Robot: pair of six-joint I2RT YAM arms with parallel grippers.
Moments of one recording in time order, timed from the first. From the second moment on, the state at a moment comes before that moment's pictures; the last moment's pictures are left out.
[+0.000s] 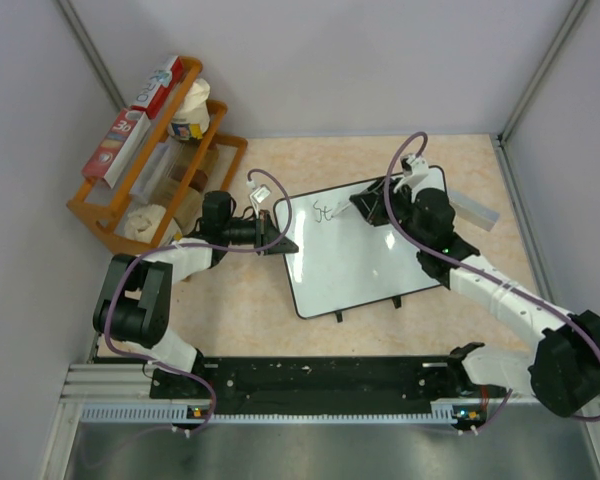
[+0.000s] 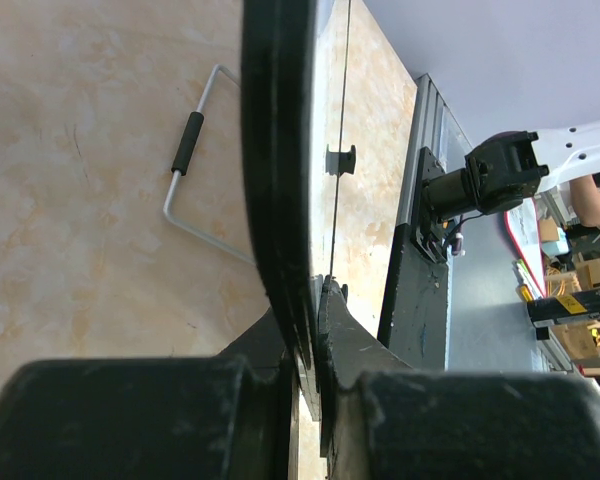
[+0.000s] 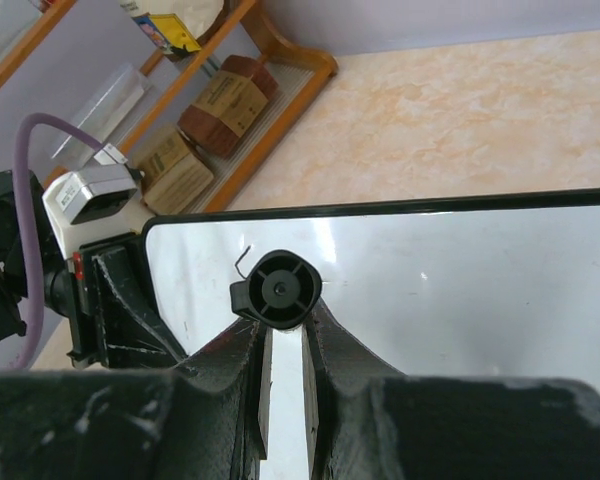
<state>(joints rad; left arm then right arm) -0.24 1.59 0.77 0.31 1.14 -0.36 0.51 1.20 0.79 0.30 -0.11 0.50</state>
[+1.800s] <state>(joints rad) -0.24 1.59 0.77 0.31 1.14 -0.35 0.50 1.19 0.79 0.31 -0.05 0.52</state>
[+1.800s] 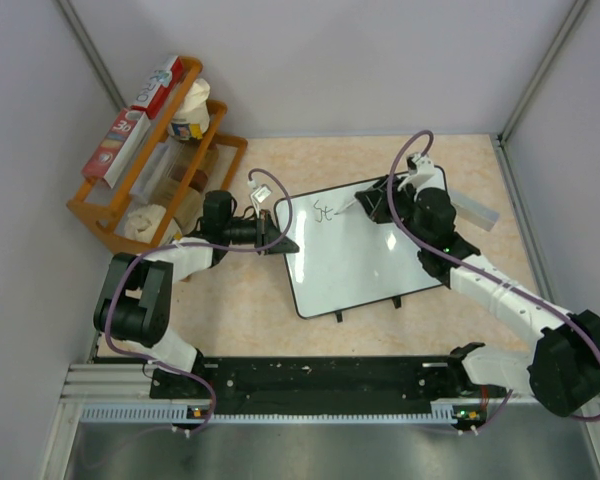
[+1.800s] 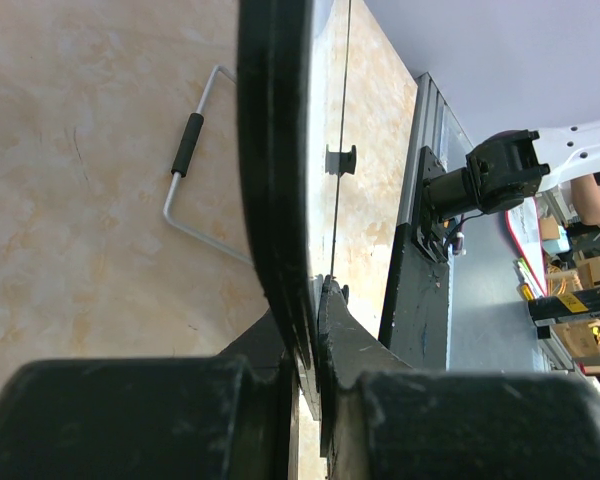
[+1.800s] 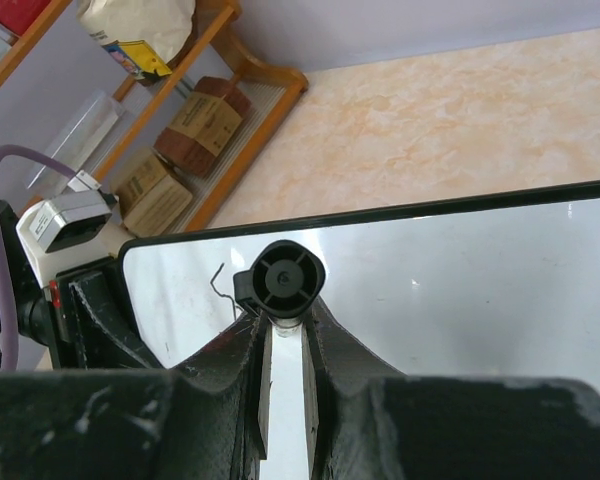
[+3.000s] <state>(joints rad) -0.24 1.59 0.78 0.30 1.14 -0.35 0.47 1.21 0.82 0.30 -0.02 0.55</state>
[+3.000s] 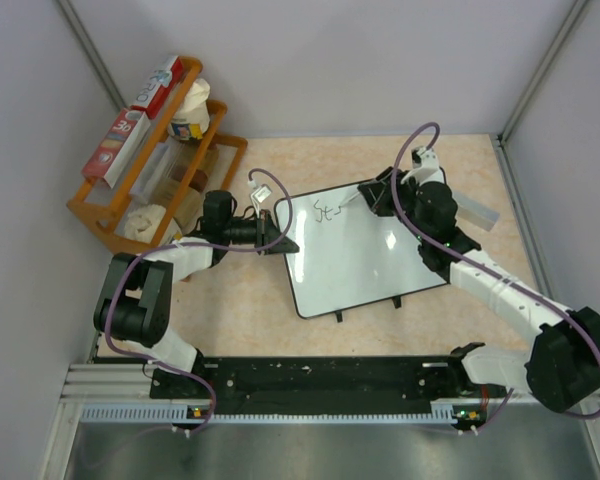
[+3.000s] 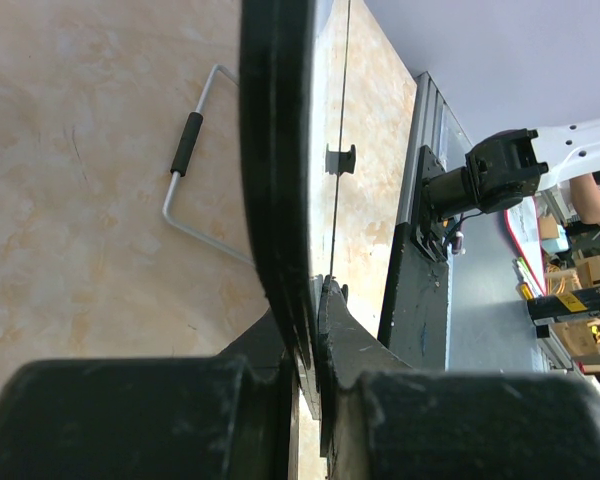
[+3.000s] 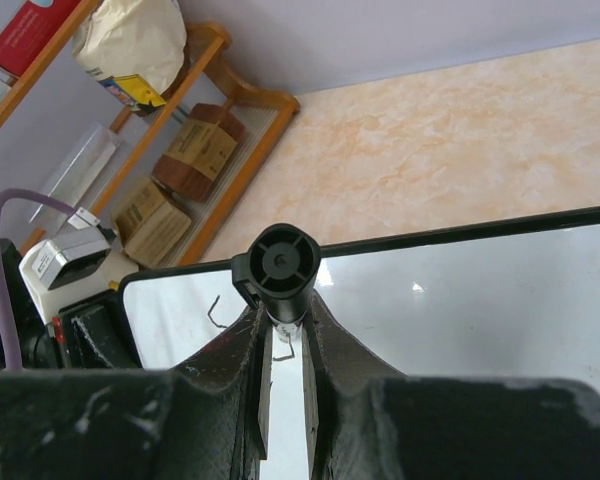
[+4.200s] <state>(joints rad) -0.24 1.60 0.78 0.30 1.14 -0.35 0.47 1.23 0.82 0.27 -0.08 0.56</state>
